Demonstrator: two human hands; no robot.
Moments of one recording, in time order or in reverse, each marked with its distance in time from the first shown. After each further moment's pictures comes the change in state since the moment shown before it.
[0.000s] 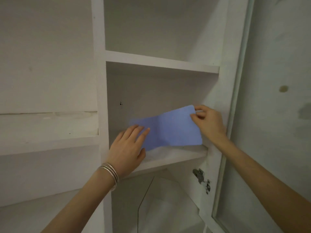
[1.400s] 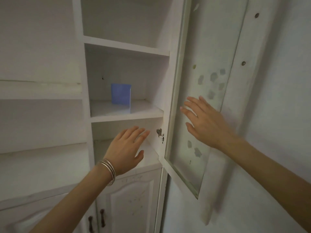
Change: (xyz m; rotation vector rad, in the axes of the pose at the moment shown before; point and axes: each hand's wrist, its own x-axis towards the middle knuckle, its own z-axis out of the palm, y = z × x) left_hand -0.114 0.205 -0.096 -0.050 -0.152 0.067; right_hand -0.174 -0.011 -0.229 -0.900 -0.238 -0.777
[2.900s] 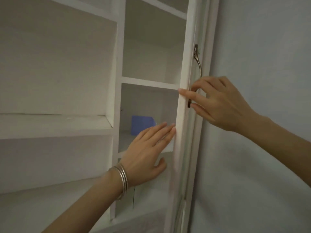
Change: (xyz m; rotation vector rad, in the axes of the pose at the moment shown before) left_hand 0.016 -0.100 -0.080 -0.103 0.336 0.235; right_hand 0.160 -0.023 -0.094 -0.206 0.303 -0.163
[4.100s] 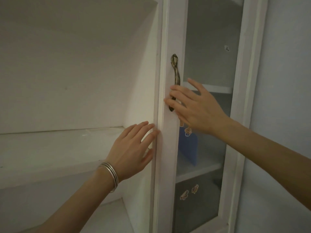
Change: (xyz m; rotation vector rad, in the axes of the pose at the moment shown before) left_hand -0.031 -0.224 0.033 0.130 -0.052 -0.090; right_hand 0.161 -0.088 0.163 -0.157 -0.112 -0.002
